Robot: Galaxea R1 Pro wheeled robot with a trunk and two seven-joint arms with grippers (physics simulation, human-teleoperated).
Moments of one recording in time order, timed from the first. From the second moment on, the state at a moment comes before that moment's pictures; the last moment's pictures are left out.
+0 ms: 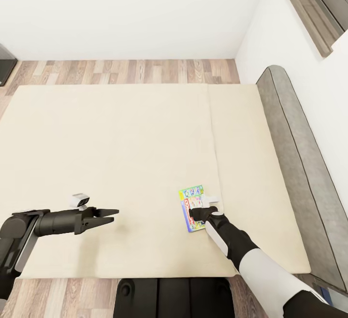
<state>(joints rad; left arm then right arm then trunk) -0.47 0.35 0.14 -1.39 0.20 0.91 -1.56 -0.78 0.06 0.45 -0.63 -0.38 0.33 -0.20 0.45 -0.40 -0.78</state>
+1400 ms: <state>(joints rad) -0.47 0.35 0.14 -1.39 0.20 0.91 -1.56 -0.78 0.06 0.45 -0.63 -0.38 0.33 -0.20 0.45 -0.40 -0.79</state>
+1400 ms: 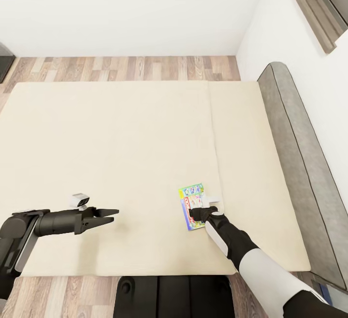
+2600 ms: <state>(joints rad) -0.47 0.35 0.14 -1.39 0.20 0.91 -1.56 -0.78 0.06 0.45 -0.63 -0.36 0.33 -0.21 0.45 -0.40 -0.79</state>
